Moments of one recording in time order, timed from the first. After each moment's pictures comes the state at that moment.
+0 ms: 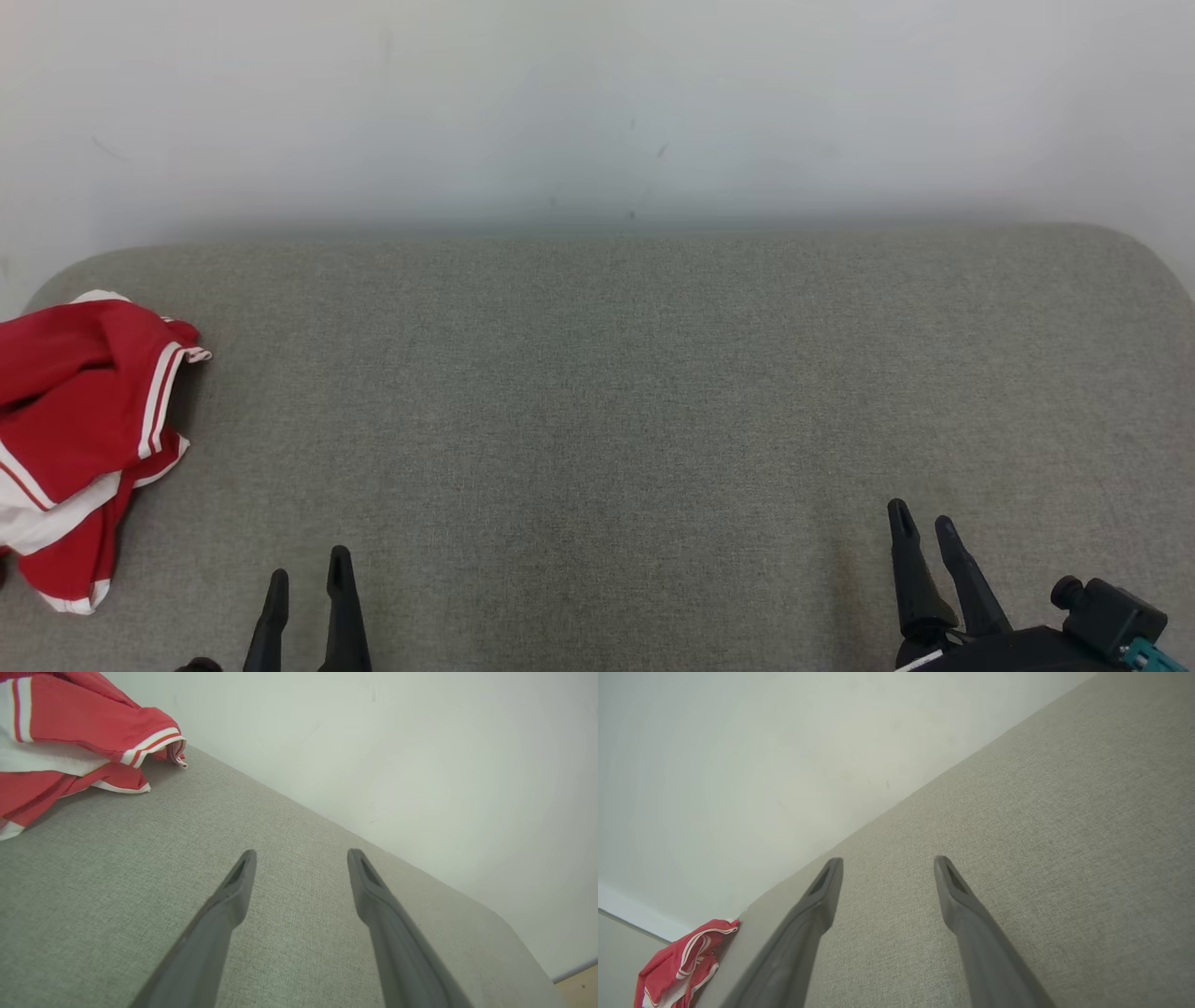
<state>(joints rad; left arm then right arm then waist) 0.10 0.06 -0.07 0.02 -0.62 0.01 -0.17 0.04 -0.05 -0.01 0.09 0.67 0.13 -0.05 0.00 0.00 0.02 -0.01</state>
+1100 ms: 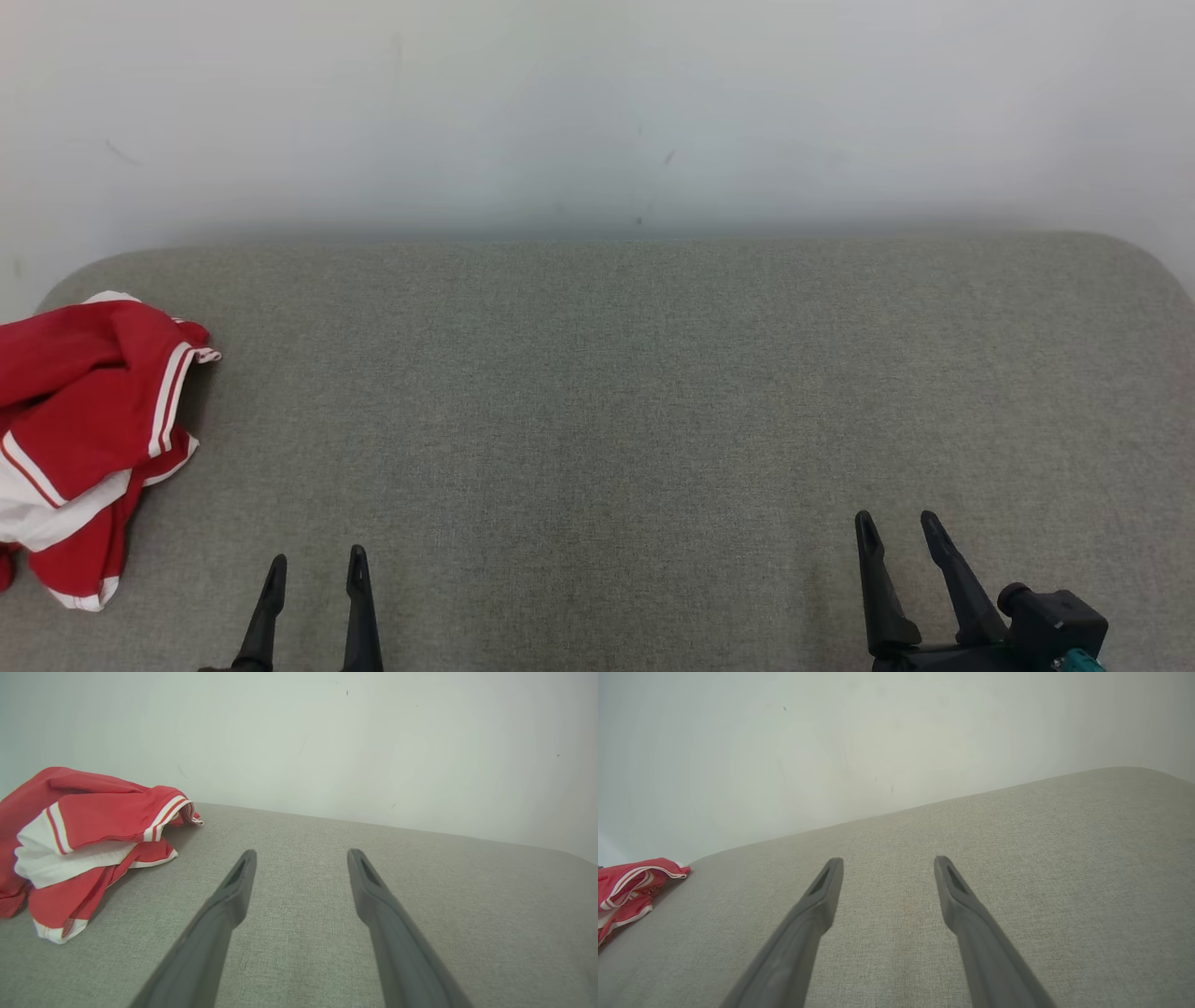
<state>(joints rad) 0.08 0.12 -0.15 0.04 -0.29 0.09 -0.22 0.04 -0.05 0.03 0.14 0.28 0.13 -0.17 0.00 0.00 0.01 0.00</state>
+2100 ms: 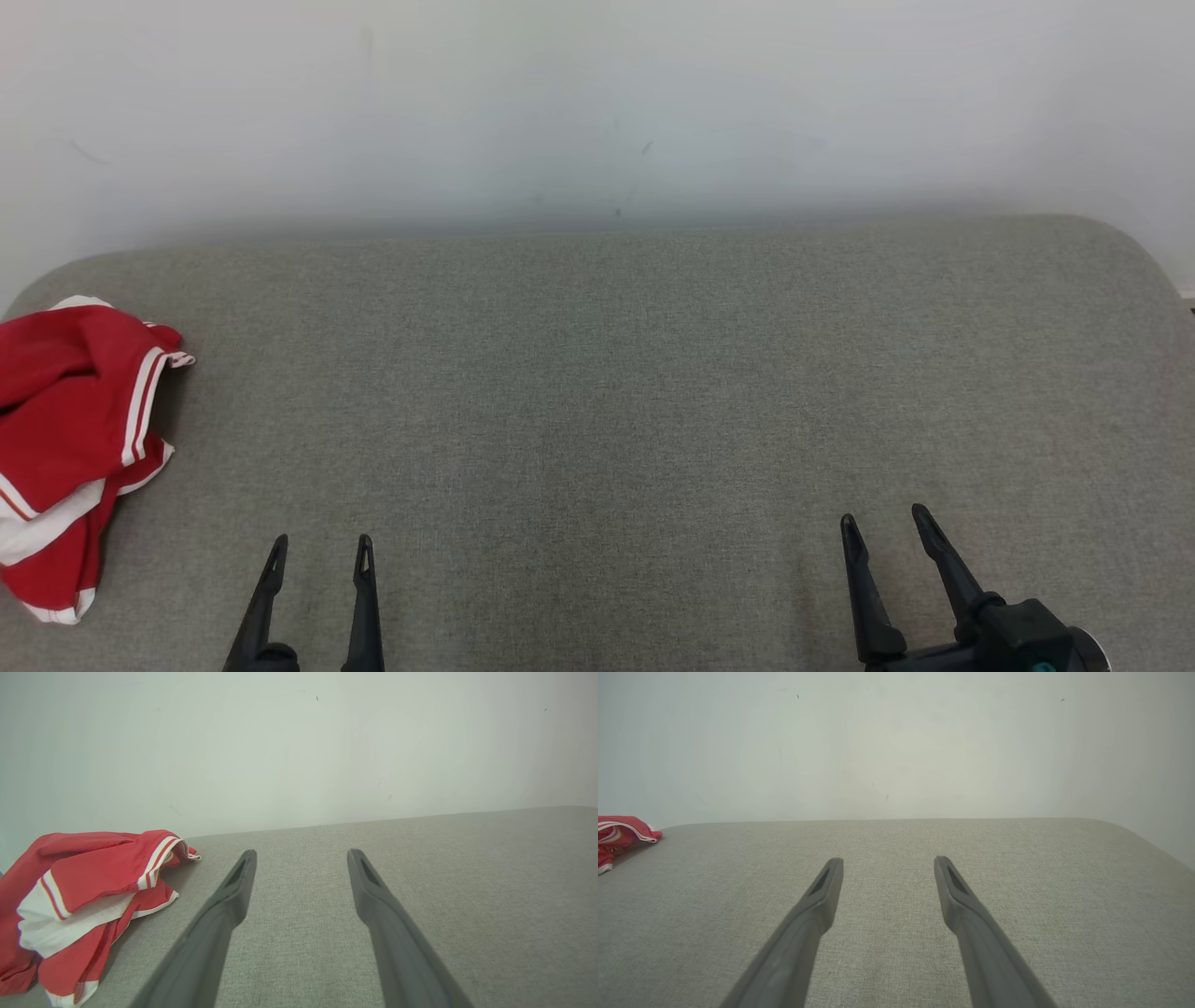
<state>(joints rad) 0.06 0.11 -0.10 0.07 -0.07 0.05 -0.26 0.04 -0.05 0.03 0.16 0.07 0.13 -0.25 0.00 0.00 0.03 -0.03</state>
